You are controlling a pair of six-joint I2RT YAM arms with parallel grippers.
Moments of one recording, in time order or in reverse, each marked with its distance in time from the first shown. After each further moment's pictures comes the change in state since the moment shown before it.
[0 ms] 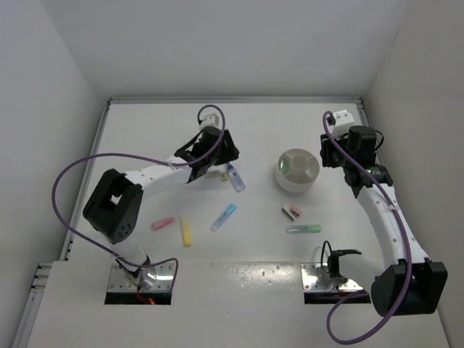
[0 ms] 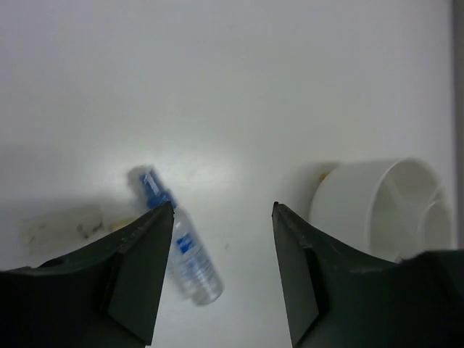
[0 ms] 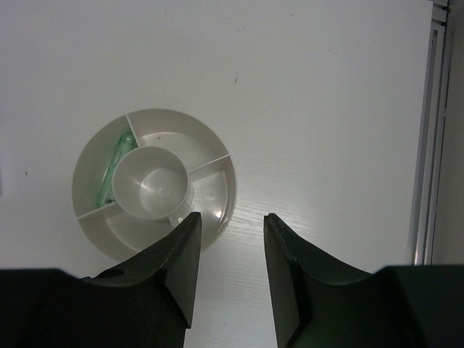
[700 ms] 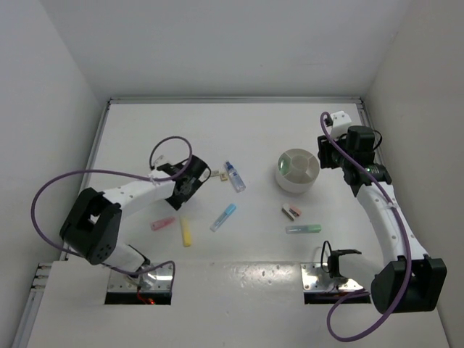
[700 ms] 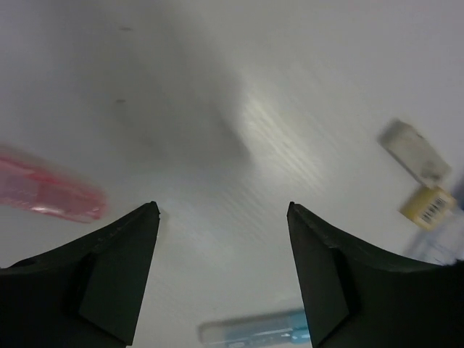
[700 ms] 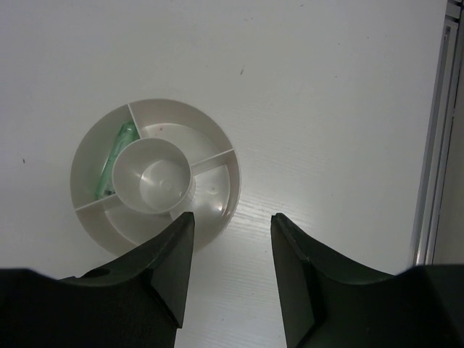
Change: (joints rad) left arm 0.016 -0.204 -0.232 -0.727 -0.293 -0.610; right arm 0.000 0.018 0.000 -0.011 -0.018 -0.027
